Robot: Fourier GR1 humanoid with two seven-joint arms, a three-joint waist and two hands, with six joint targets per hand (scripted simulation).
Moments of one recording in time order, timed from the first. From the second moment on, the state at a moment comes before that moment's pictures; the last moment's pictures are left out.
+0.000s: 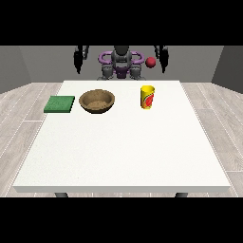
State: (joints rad) left arm -0.01 0.09 -0.03 -1.56 -0.01 -0.01 0.00; right arm 0.02 -0.09 0.00 -1.59 -0.02 0.00 0.00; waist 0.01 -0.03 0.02
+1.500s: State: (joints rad) left arm -0.17 0.12 0.03 -1.64 0.06 0.01 -0.17; right arm -0.16 -0.14 -0.14 -1.53 -0.14 0.09 -0.20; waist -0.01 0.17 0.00
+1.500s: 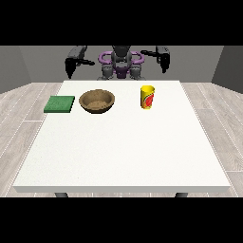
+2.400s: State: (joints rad) left arm -0.37 0.10 0.13 -1.12 -0.02 0.08 -0.53; right arm -0.28 -0.26 -0.25 -1.26 -0.20 0.23 -0.35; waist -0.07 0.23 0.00
